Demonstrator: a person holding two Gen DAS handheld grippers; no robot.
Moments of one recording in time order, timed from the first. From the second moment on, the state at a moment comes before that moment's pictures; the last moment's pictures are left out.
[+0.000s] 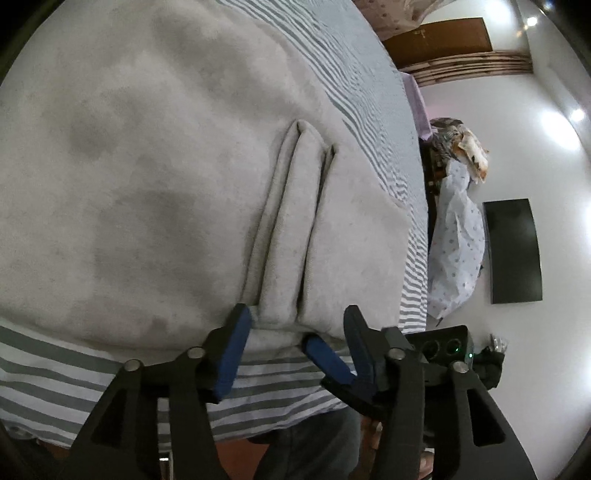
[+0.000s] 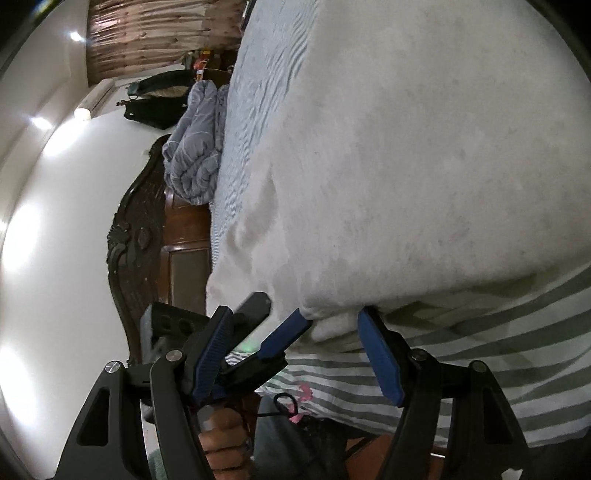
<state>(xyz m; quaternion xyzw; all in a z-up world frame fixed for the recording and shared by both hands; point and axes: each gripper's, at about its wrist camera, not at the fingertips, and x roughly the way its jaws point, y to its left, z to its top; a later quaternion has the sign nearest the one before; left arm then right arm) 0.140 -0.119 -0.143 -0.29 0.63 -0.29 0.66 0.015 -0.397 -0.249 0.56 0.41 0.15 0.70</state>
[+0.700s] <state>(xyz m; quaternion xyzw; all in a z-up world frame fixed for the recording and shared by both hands) 0.131 -0.143 -0.141 -0.28 0.62 -0.27 0.68 -0.006 -0.473 -0.255 0.59 0.35 0.07 0.72</state>
